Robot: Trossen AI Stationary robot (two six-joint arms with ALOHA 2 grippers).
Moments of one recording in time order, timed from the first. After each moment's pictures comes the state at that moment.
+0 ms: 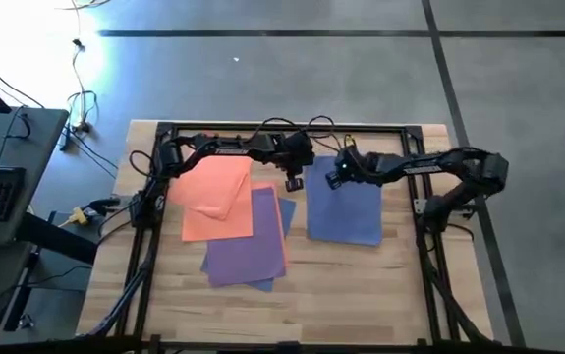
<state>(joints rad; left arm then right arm) 0.35 2.18 1.65 -0.52 -0.06 0.26 -0.40 1.48 0.70 -0.28 0.38 0.57</state>
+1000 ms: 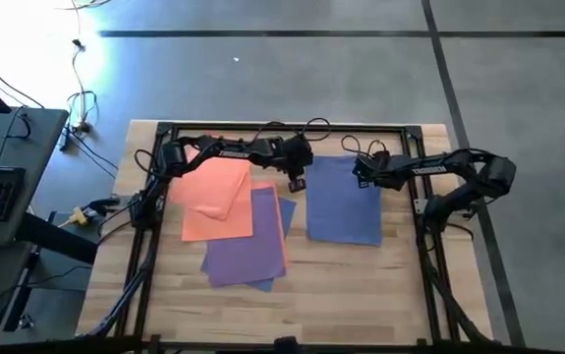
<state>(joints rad) 0.36 2.22 1.57 -0.32 -0.06 0.18 -0.52 1.48 0.55 -0.53 0.53 0.86</state>
